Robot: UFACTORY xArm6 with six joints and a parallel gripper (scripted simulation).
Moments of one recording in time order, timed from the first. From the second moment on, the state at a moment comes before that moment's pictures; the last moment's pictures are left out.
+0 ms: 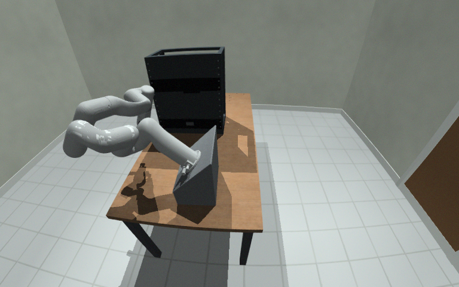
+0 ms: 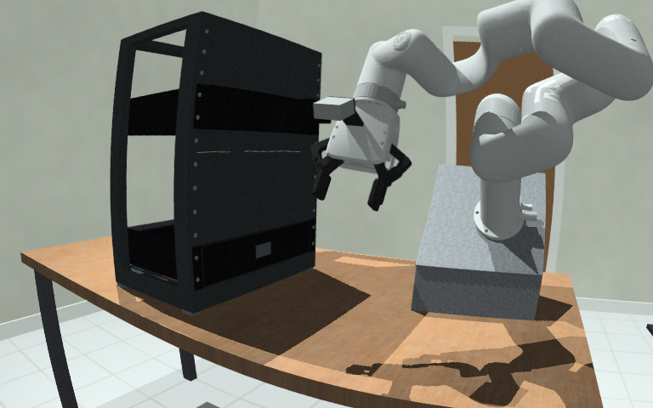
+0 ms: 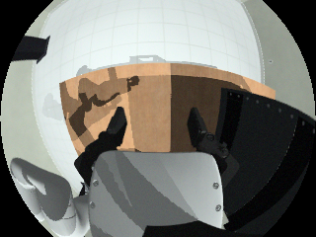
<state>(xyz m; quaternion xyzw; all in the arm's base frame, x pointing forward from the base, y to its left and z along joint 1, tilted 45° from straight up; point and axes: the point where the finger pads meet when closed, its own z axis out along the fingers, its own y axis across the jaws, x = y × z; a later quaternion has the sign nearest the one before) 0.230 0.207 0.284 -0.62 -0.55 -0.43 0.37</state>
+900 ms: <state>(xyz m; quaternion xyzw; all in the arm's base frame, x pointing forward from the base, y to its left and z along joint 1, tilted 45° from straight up) 0.275 0.177 0.278 -0.71 -0.32 -0.42 0.47</state>
